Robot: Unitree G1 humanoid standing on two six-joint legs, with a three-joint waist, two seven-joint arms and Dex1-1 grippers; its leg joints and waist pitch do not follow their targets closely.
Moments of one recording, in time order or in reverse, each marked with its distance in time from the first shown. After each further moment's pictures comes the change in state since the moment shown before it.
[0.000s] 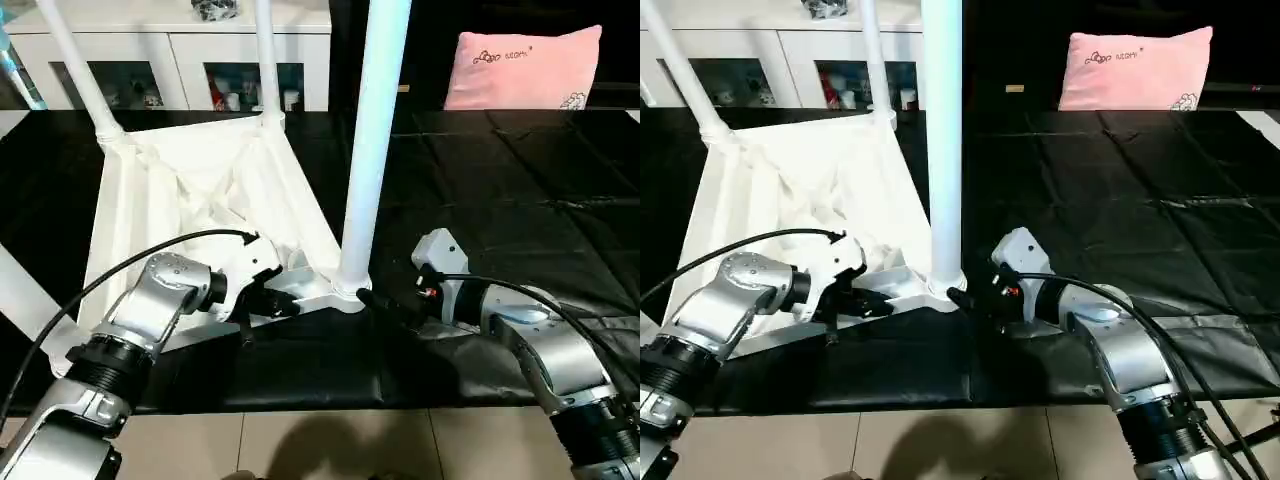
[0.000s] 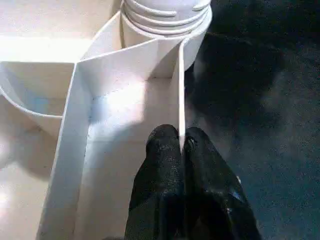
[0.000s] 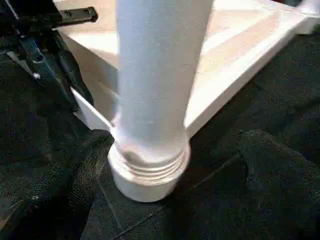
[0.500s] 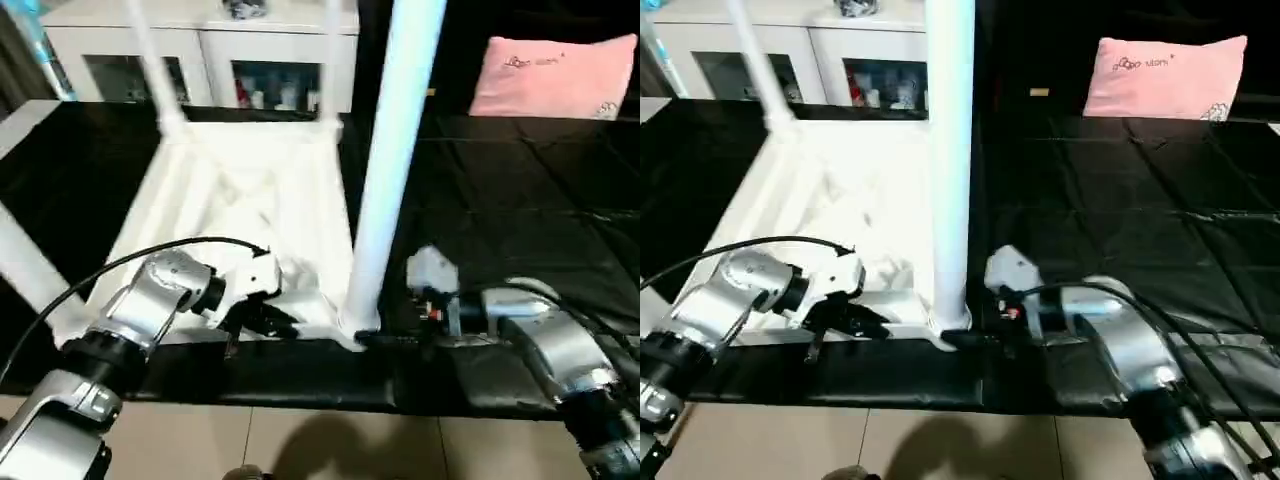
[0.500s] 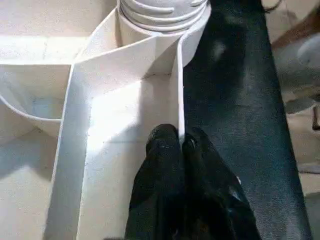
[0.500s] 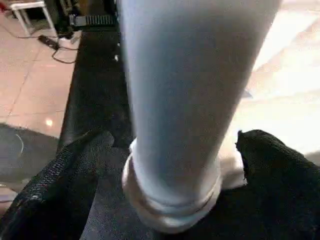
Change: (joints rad) left arm -0.042 0.012 -0.078 0.051 0.027 -0.156 -0.146; right arm -0.104 -0.041 0.090 0.148 0.036 -0.082 0.330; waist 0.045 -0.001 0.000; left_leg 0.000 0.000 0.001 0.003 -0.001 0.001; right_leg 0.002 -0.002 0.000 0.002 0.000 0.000
